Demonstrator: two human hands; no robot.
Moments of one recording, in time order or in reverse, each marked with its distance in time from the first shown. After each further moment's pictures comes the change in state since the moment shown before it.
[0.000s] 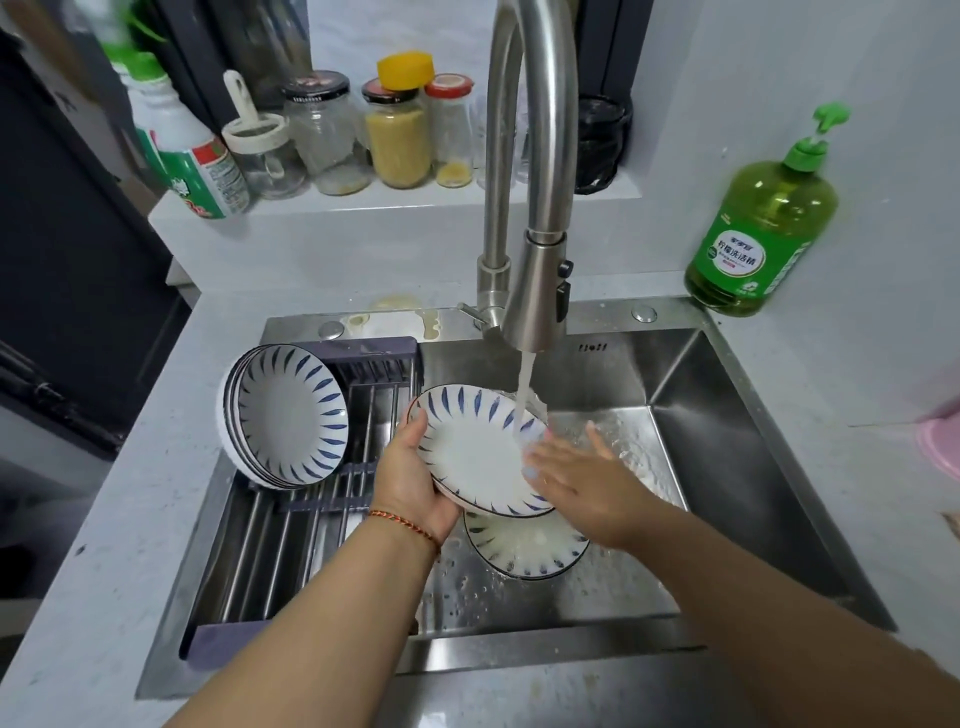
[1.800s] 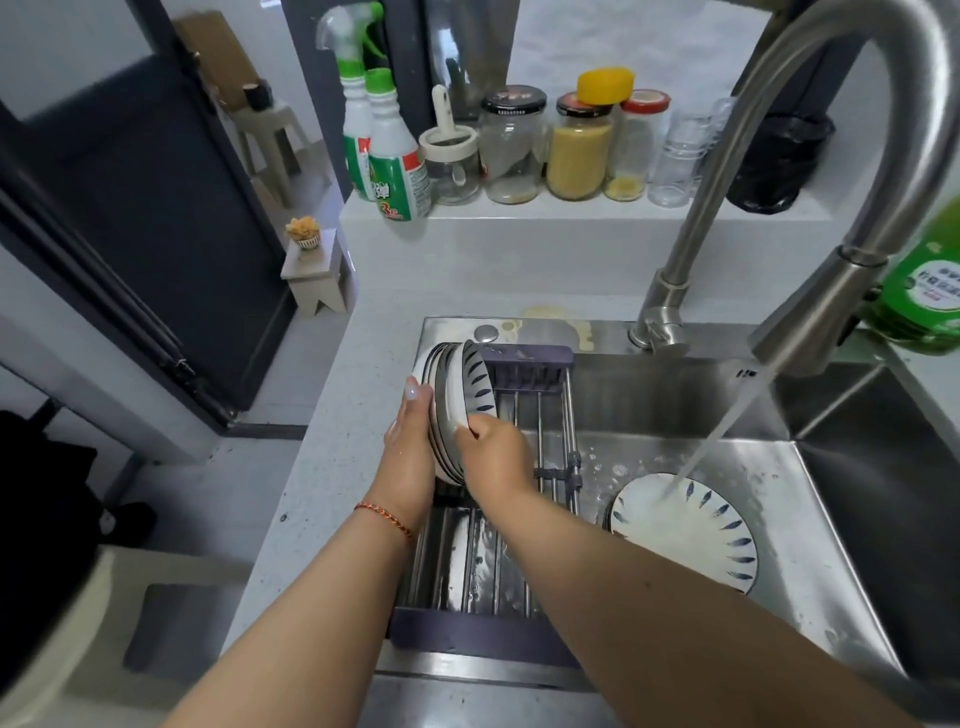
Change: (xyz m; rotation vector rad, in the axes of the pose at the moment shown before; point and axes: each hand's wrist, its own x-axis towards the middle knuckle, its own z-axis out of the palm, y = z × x) left_hand -0.047 0.156 -0.106 0.719 0.143 0.437; right_hand 0.154 -0.248 0.063 0.720 0.380 0.246
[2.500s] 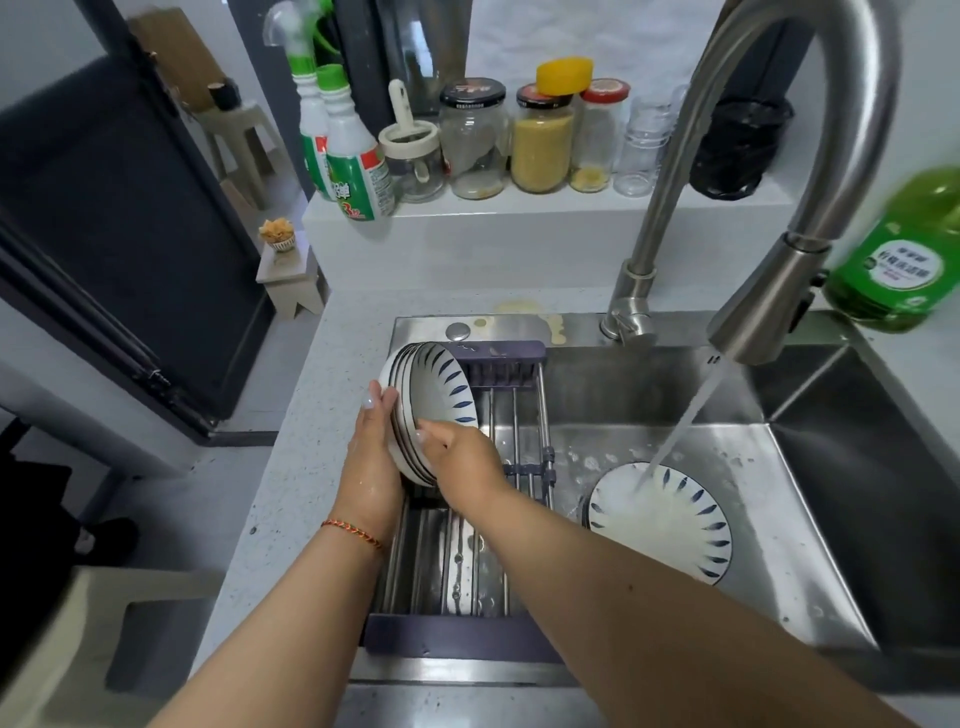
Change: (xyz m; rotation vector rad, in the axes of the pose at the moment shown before) left_hand -0.007 0.001 0.004 -0.036 0.075 0.048; right_hand -0.005 0.003 -0.008 0.210 -0.251 0.026
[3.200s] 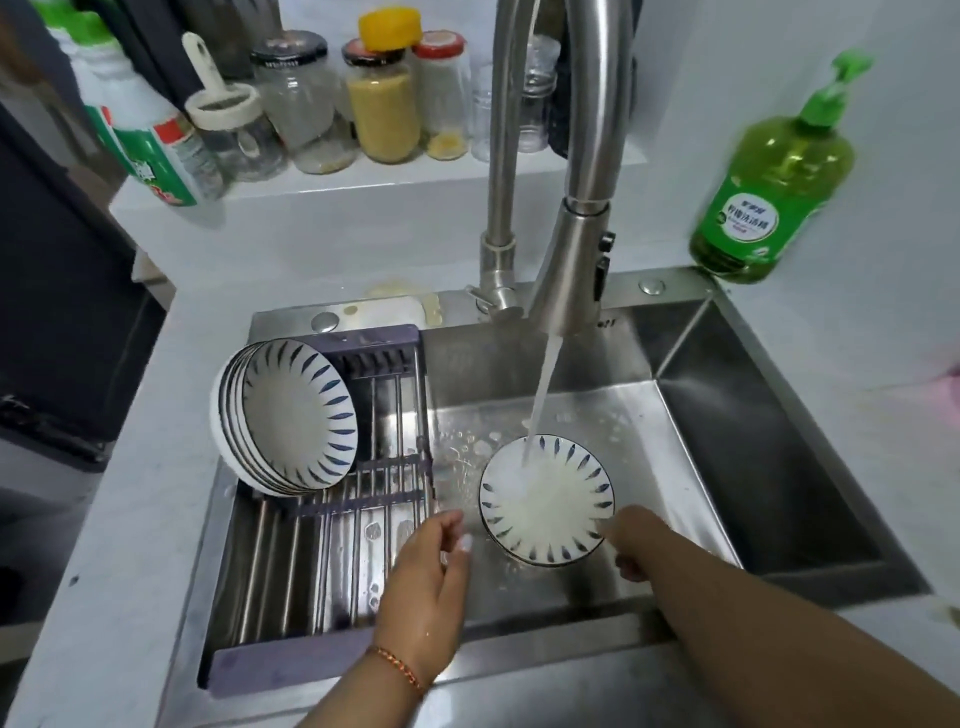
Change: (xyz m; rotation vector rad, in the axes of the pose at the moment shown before) left_hand -0.100 -0.103 0.103 0.686 -0.376 0.134; right_hand -0.080 0.197 -0.238 -0.342 0.169 0.876
